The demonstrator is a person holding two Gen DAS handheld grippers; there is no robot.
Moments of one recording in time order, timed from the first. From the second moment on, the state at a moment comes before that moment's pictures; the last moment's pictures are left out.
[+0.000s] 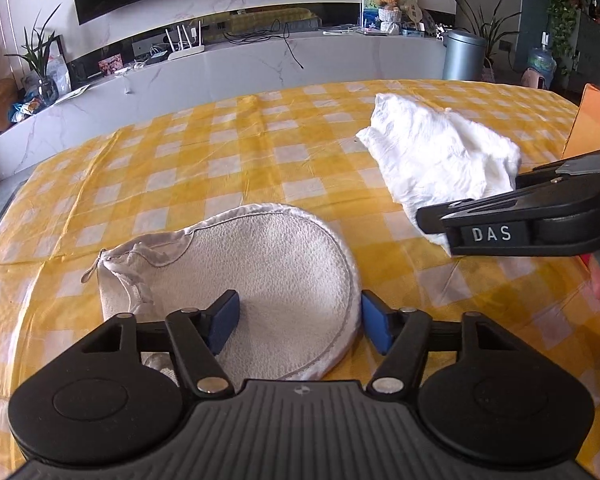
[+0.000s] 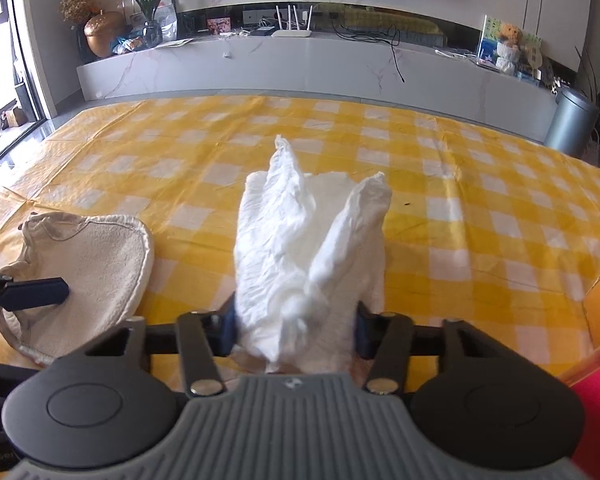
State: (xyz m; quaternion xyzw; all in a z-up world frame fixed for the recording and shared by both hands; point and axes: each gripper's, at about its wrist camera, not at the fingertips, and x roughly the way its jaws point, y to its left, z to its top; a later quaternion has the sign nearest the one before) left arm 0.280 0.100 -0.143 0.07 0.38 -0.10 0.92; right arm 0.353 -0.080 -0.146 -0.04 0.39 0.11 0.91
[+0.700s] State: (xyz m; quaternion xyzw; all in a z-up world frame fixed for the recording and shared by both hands) left arm 0.218 0.091 -0.075 0.04 0.37 -0.09 0.93; right arm 0.259 -0.090 -0.095 -0.06 0.39 0.18 0.90
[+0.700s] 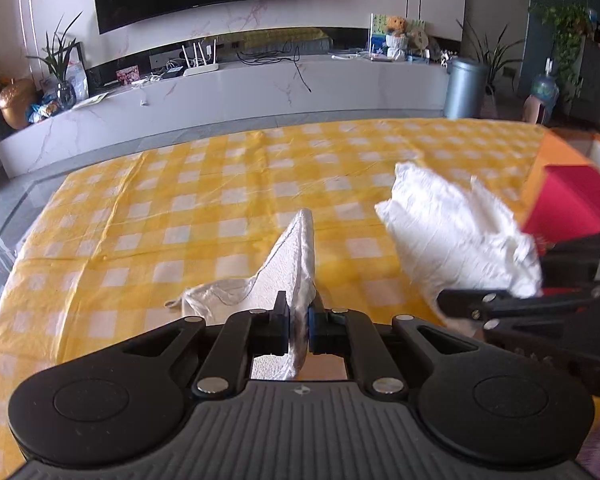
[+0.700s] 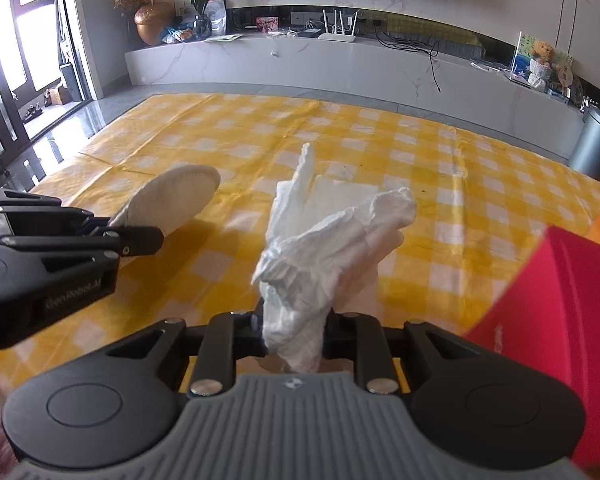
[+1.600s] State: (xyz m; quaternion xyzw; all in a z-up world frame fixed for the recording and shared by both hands) left arm 0.055 0.023 -0.011 -0.02 0.30 -0.14 0.94; right arm 0.075 -0.201 -0.046 0.01 0.36 0.17 0.92
